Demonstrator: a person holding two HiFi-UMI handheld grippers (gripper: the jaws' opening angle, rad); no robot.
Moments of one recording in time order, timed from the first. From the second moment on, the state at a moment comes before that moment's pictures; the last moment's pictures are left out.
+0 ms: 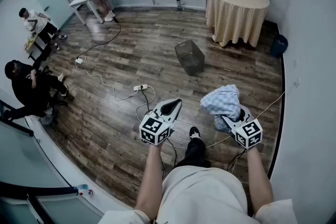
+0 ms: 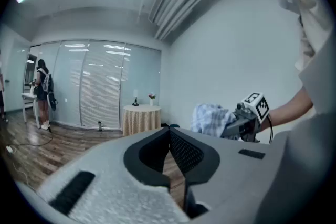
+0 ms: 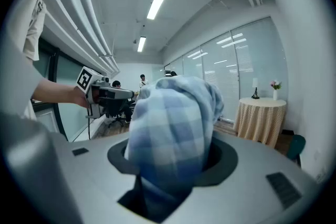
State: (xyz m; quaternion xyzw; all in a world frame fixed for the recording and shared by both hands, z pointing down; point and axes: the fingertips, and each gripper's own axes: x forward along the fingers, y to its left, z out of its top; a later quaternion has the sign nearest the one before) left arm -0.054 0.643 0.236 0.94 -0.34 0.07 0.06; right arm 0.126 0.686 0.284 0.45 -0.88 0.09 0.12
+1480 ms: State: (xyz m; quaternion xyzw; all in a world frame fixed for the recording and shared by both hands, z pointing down) left arm -0.003 0.494 0.238 0.95 -0.31 0.08 0.06; right arm 0.135 0.526 0.249 0.44 -0.89 0.08 0.05
